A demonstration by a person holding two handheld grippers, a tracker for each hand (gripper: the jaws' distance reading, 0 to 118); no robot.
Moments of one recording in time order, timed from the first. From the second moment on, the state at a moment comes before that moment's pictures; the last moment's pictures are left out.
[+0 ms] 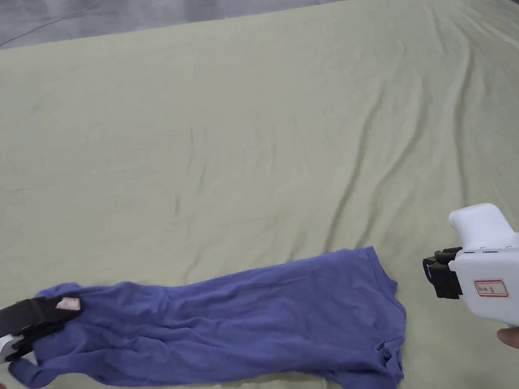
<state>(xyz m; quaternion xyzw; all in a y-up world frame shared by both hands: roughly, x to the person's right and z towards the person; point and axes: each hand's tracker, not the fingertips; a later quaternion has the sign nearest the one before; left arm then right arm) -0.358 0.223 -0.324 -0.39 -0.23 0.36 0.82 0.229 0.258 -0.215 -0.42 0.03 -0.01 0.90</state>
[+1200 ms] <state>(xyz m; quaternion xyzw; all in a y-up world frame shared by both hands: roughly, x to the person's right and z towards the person) -0.153 0.251 -0.303 -0.37 -0.27 0.22 0.86 0.269 0.260 -0.190 -0.41 0.00 -0.05 0.91</state>
